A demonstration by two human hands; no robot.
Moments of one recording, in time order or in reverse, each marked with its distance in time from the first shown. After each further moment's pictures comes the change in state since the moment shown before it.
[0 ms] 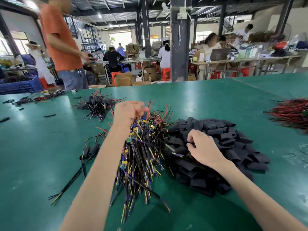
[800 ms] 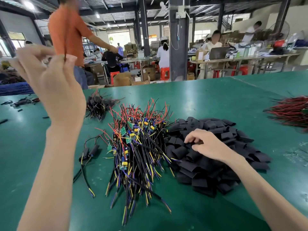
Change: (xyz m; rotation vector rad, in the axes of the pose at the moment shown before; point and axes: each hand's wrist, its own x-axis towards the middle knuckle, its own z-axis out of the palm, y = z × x) left_hand -0.009 0.068 -0.099 0.699 0.765 0.721; right_hand 0.005 0.006 -0.028 0.316 -0.183 -0.082
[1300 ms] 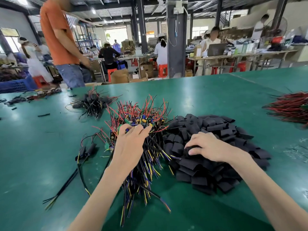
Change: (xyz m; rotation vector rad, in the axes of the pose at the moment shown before) left_hand -0.166 -0.007 0.059 0.201 -0.652 0.607; right_hand -0.001 -0.005 -0.002 -0.456 -0.269 -0.020
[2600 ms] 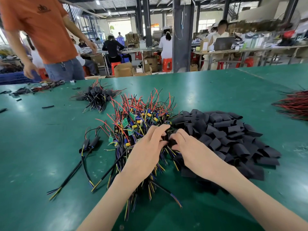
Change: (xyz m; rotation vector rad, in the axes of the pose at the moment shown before) left_hand -0.018 0.037 -0.010 -0.656 -0.028 -0.040; right_hand -0.009 -0.070 0.022 -0.248 0.366 -0.272
